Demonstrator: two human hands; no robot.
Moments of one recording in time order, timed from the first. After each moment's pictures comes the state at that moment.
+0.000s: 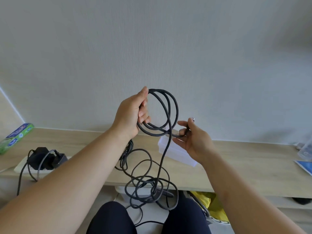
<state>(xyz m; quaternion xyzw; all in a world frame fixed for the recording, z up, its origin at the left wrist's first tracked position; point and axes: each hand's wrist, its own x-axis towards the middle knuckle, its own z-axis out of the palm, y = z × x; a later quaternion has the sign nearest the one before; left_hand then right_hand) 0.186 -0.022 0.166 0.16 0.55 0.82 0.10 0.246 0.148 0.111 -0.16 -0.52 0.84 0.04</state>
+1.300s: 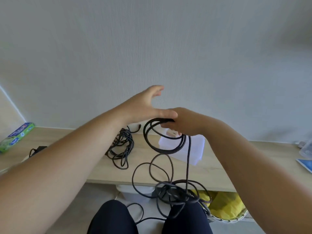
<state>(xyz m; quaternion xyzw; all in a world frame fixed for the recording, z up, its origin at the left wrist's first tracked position) 0.179 -0.026 0.192 0.31 0.86 0.39 0.12 0.226 0.133 0.182 0.11 -0.97 0.21 -0.07</state>
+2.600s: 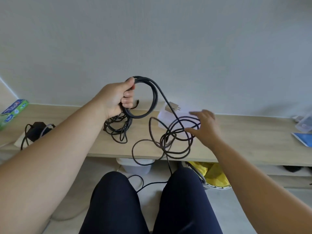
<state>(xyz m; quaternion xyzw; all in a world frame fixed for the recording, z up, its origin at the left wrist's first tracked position) 0.165 -0.059 0.128 0.09 0.60 0.75 0.26 0.261 0.206 0.024 -0.12 -0.96 0.22 0.11</state>
